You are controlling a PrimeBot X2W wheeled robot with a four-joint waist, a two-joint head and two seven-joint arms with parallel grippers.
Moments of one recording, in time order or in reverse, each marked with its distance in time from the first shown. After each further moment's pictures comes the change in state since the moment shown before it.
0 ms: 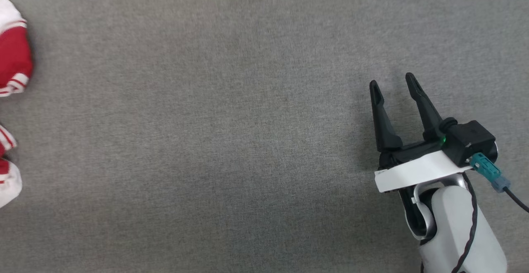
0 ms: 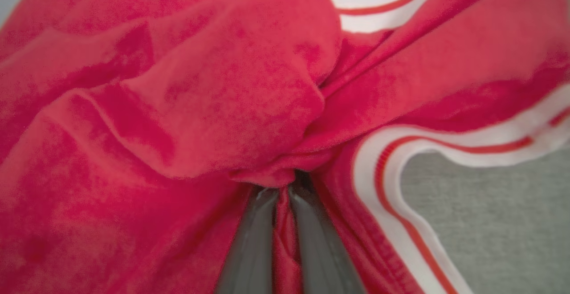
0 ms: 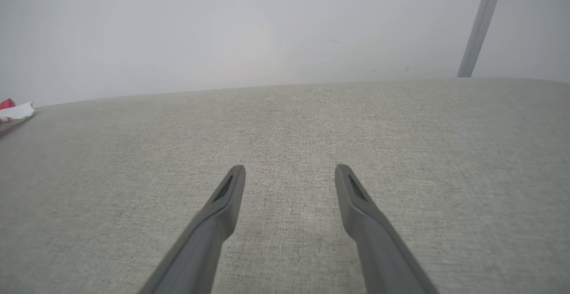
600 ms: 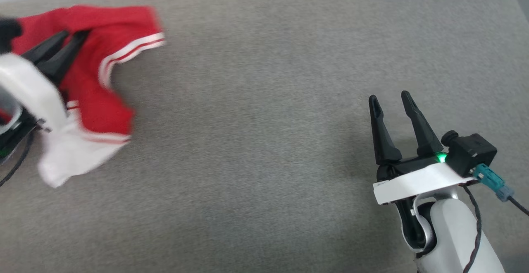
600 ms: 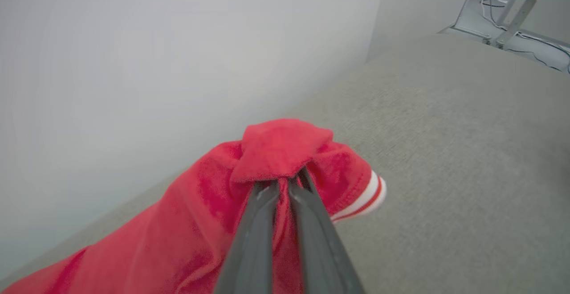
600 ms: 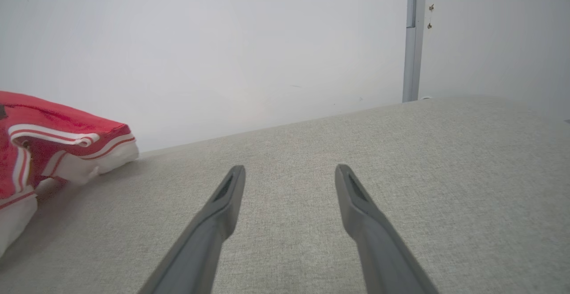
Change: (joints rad) left arm -0.244 -0.021 -0.278 -0.363 0.121 0.000 -0.230; right arm 0.047 0.000 0.020 0.027 0.135 0.000 0.000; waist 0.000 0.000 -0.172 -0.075
